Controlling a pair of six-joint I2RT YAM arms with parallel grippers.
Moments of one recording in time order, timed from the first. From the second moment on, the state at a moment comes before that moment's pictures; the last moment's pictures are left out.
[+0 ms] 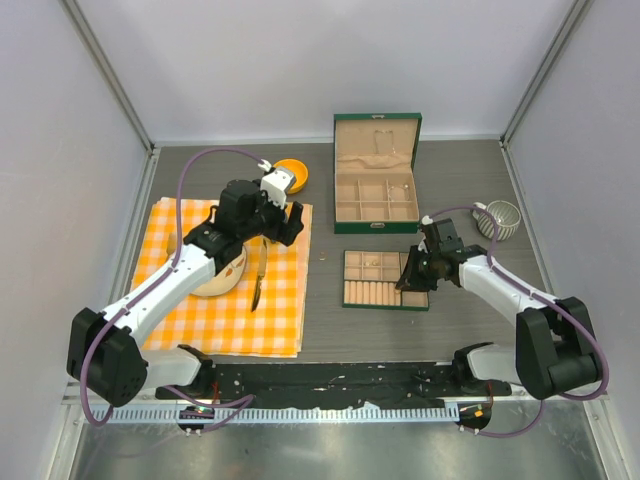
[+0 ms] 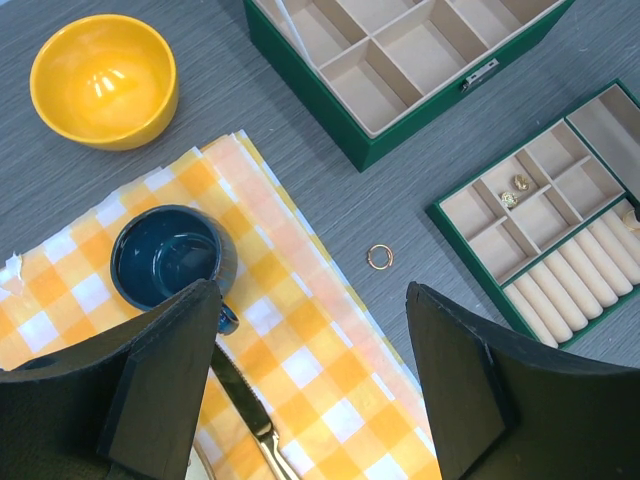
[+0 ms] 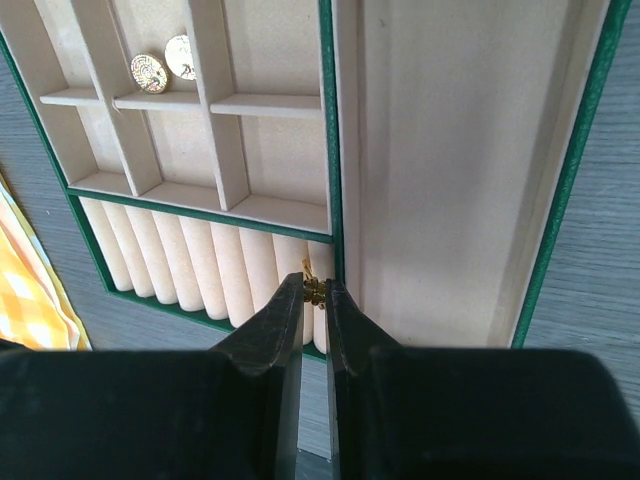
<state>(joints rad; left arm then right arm) -0.51 1.27 0.98 -0.19 0.14 0.04 0.26 1.28 0.65 -0.46 -0.24 0.50</state>
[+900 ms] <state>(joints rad) -0.51 1.27 0.98 -0.17 0.15 0.03 0.28 1.29 0.66 -0.47 -0.21 0.50</state>
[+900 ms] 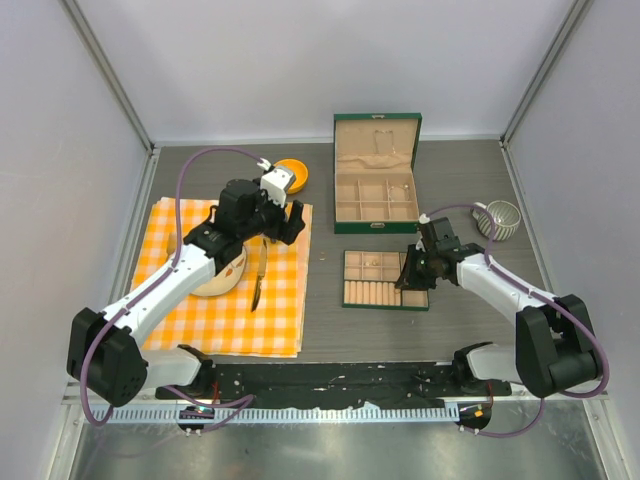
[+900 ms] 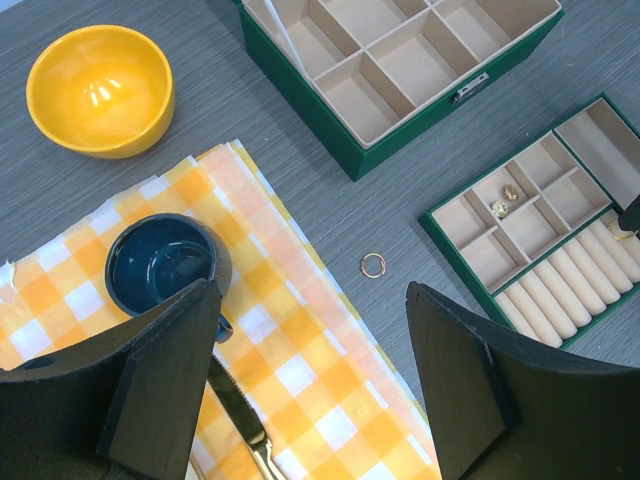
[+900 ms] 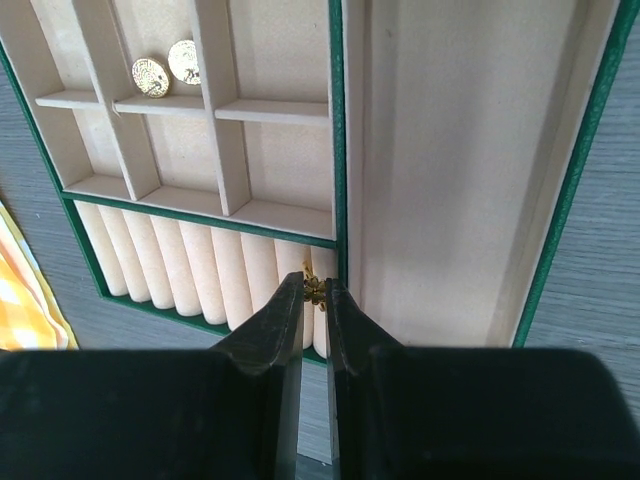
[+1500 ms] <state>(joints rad) -0.51 1.28 0.98 -0.17 0.16 0.03 0.32 1.32 0.70 -0.49 -0.15 0.49</state>
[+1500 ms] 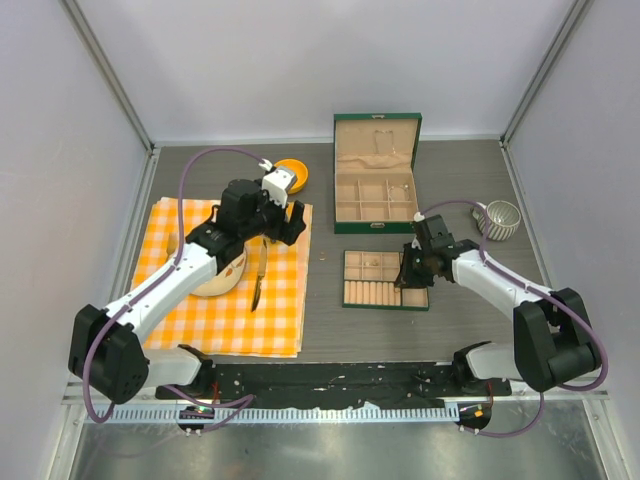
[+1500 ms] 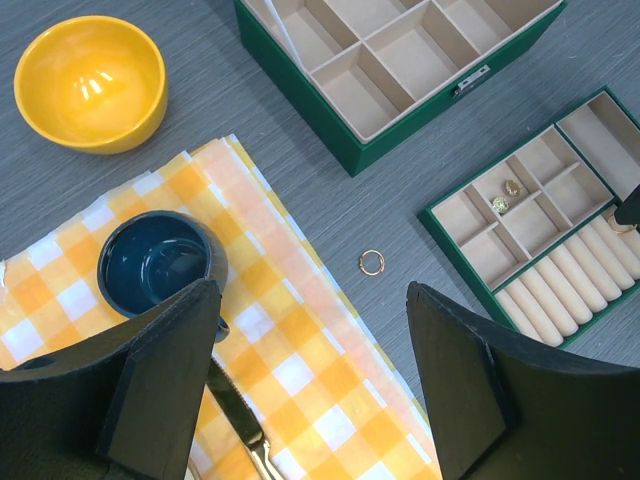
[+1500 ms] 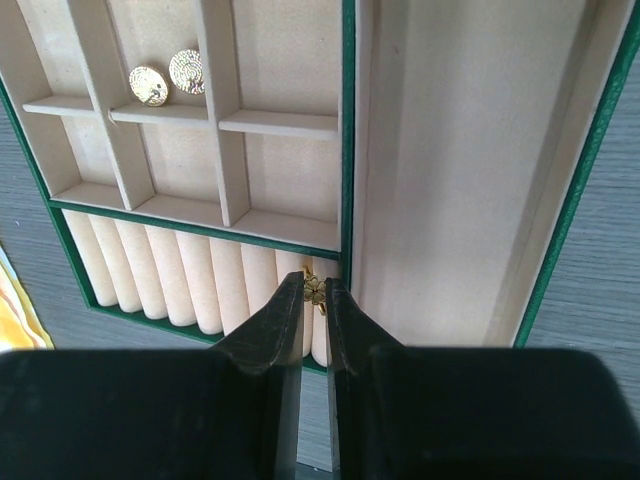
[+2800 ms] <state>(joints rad) -0.51 1.31 0.98 -0.16 0.16 0.03 0.42 1.34 0.72 -0.48 -0.02 0.43</state>
